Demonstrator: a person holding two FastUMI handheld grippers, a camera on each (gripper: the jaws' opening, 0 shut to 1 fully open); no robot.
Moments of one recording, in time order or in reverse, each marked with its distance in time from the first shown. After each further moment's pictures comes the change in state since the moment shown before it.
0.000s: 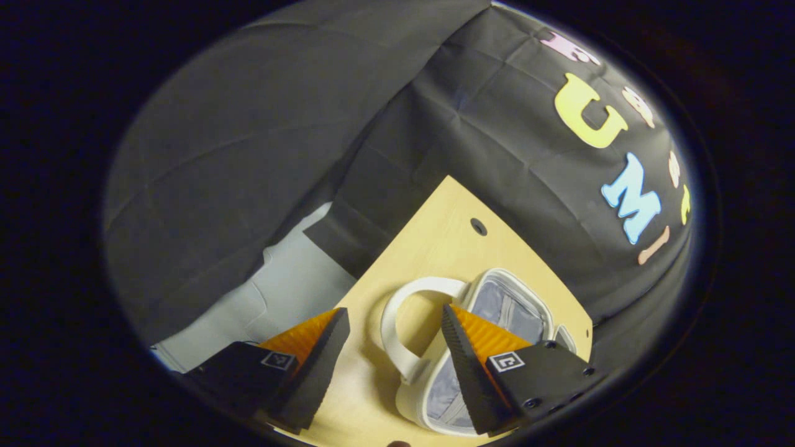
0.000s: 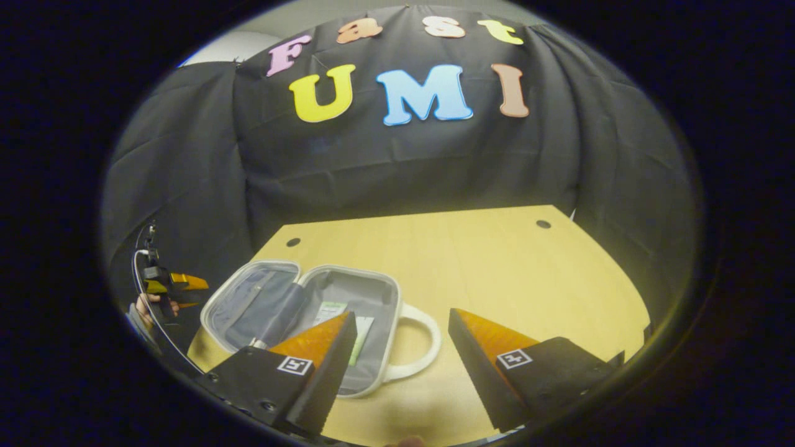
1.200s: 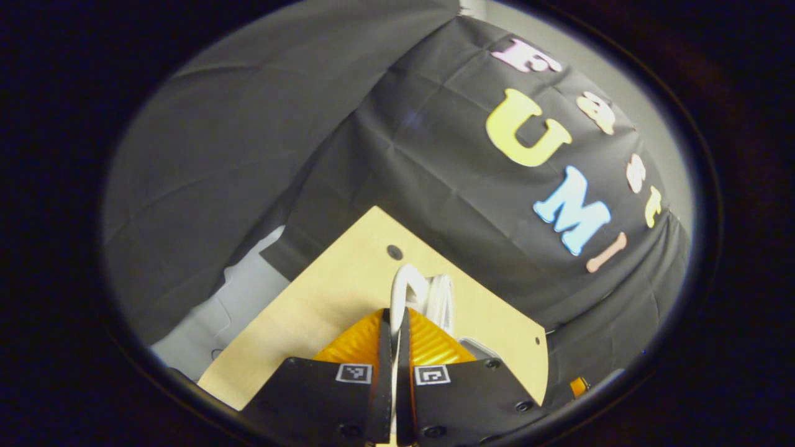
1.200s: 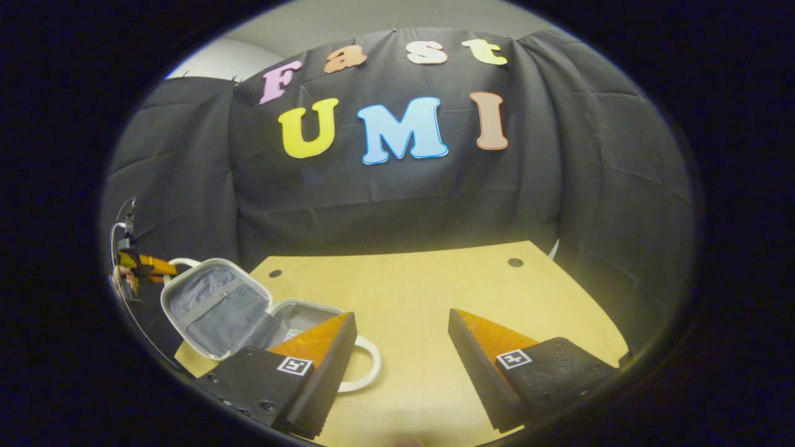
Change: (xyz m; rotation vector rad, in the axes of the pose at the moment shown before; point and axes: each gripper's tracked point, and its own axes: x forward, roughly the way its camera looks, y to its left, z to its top) left arm -0.141 -0.215 0.027 0.127 -0.145 -0.187; right arm -0.020 -0.093 0.052 -0.019 -0.126 0.023
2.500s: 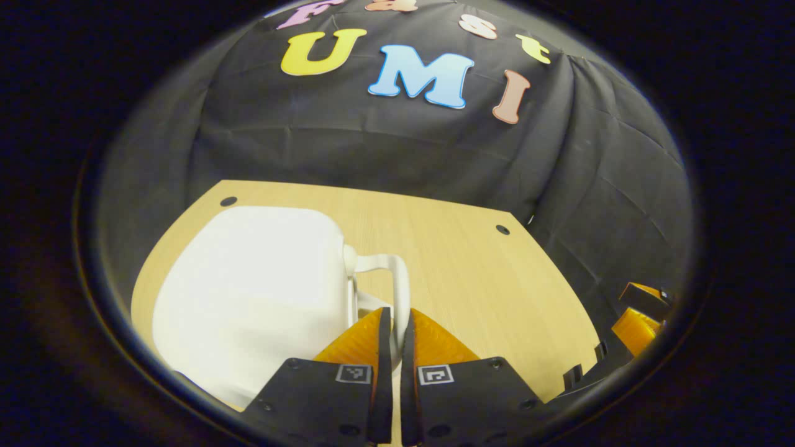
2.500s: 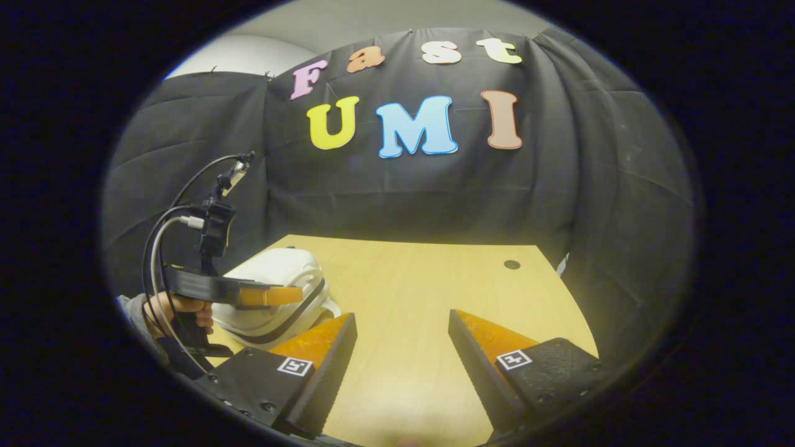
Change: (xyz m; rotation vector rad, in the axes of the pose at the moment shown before) left arm 0.092 -0.290 -0.388 0.474 0.205 -0.107; right arm -0.040 -0.100 -0.030 -0.097 0.029 0.143
